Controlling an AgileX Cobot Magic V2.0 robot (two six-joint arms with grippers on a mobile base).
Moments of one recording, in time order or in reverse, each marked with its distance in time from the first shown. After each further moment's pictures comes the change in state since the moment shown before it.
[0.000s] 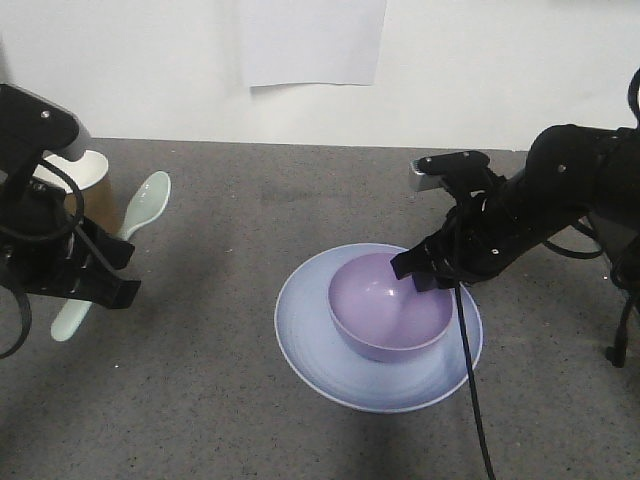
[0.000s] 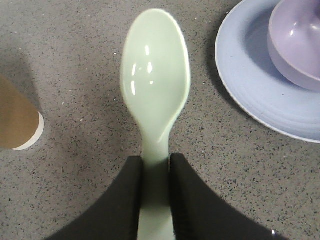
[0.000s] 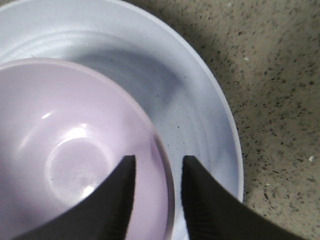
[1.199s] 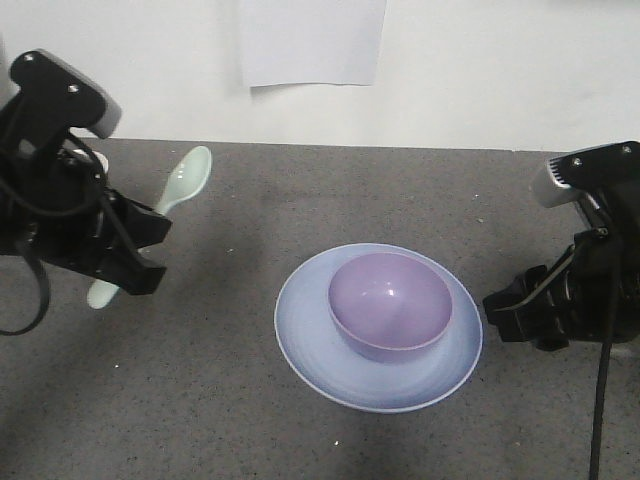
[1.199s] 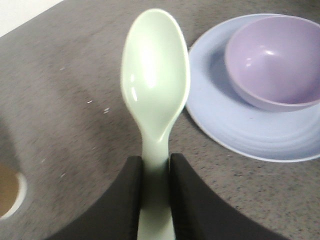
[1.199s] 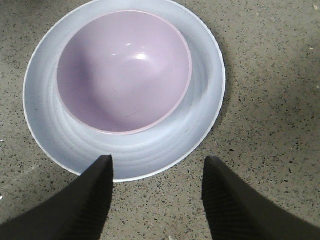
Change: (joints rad) left arm -0.046 0.066 -0.081 -0.136 -0.041 0.232; right arm 0.000 -0.594 0.300 -0.022 0.064 0.030
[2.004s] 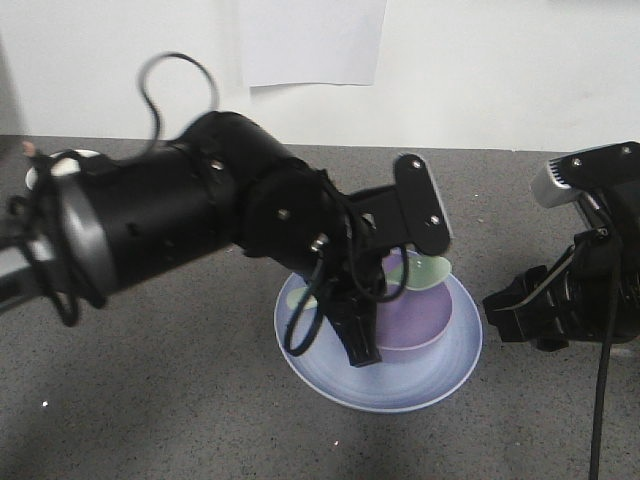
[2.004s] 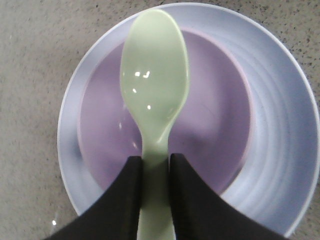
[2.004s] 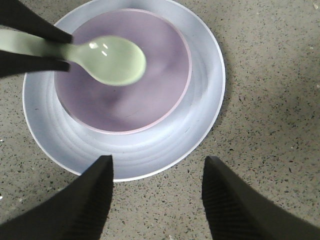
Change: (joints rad) left arm -0.423 0.562 -0.443 0.271 0.100 0.156; right arm 0.000 0.000 0.000 0.000 0.000 0.001
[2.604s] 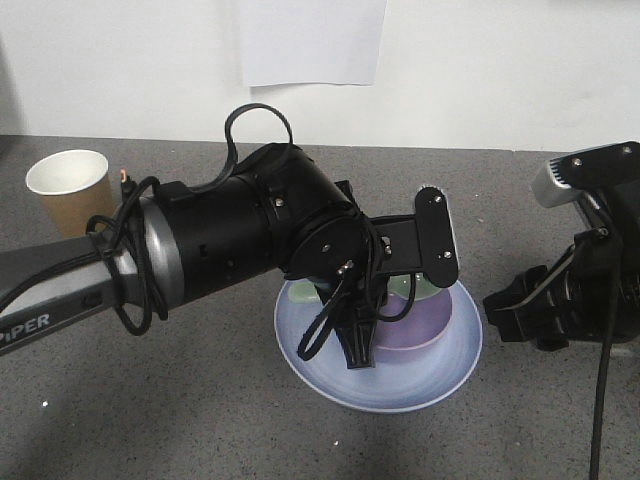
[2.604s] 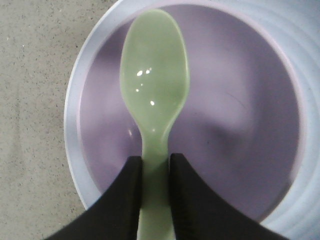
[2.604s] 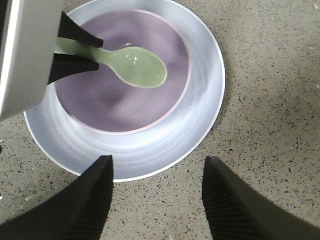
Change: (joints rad) left arm -0.017 0.084 -0.024 0.143 -0.004 0.000; right arm 0.000 0.000 0.000 0.000 0.000 0.000
